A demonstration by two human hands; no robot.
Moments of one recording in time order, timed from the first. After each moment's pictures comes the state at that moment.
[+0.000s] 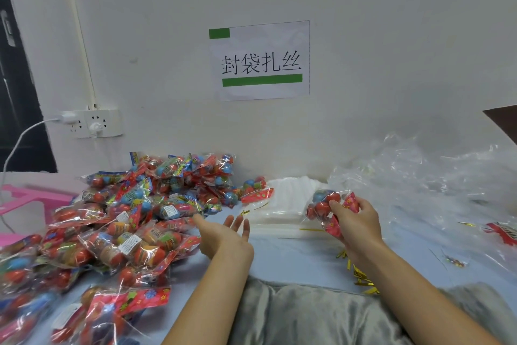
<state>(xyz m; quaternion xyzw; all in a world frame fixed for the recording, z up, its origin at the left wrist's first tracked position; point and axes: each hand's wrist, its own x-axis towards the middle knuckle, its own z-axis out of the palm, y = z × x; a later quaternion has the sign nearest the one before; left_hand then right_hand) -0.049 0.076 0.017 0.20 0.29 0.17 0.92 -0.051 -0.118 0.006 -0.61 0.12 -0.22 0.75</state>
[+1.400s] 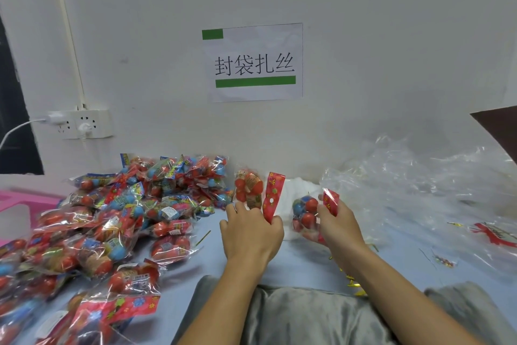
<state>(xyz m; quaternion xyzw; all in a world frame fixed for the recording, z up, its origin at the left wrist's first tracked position) -0.055 0.047 0.008 0.96 0.03 0.23 0.18 -0.044 -0.106 -0.004 -0.69 0.06 -0.18 0.70</state>
